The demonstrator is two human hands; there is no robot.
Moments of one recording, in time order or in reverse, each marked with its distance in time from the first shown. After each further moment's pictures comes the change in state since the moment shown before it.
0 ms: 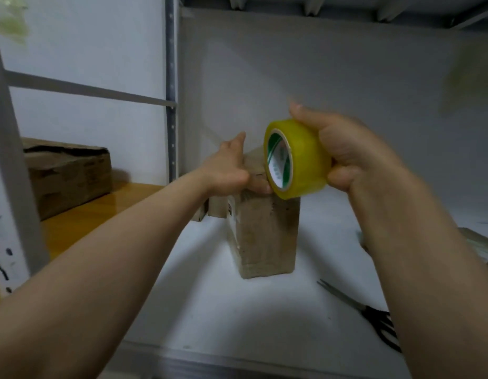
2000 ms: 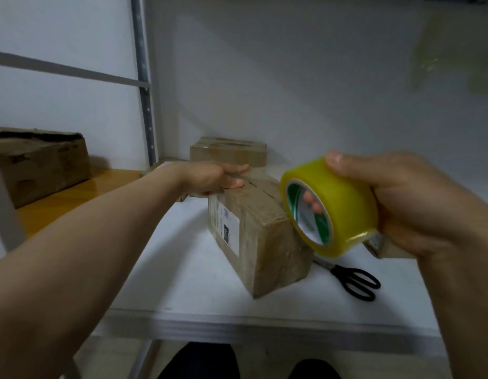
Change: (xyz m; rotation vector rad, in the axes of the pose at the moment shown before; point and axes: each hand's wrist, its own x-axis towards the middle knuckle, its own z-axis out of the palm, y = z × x) left_hand -0.030 -0.001 0.033 -0.175 -0.489 -0.151; right_hand -0.124 0.026 -0.090 -0.130 -0.089 0.060
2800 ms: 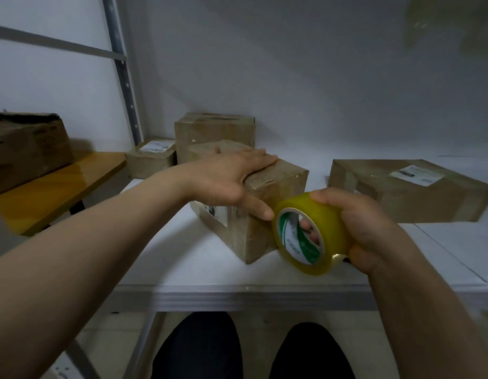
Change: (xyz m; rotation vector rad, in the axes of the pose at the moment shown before) left_hand -0.041 0.039 0.058 0.628 0.025 0.349; right_hand -0.004 0.094 0.001 0.190 0.158 0.306
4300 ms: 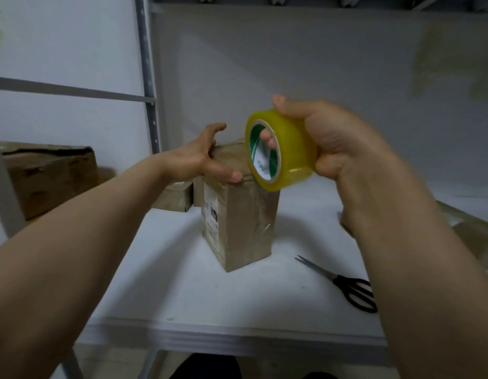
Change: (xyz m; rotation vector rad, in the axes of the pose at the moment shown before) left_hand 0.000 -0.073 -0.065 -0.618 0.291 -0.210; right_hand 0.029 -0.148 0.078 0.020 -0.246 -0.303
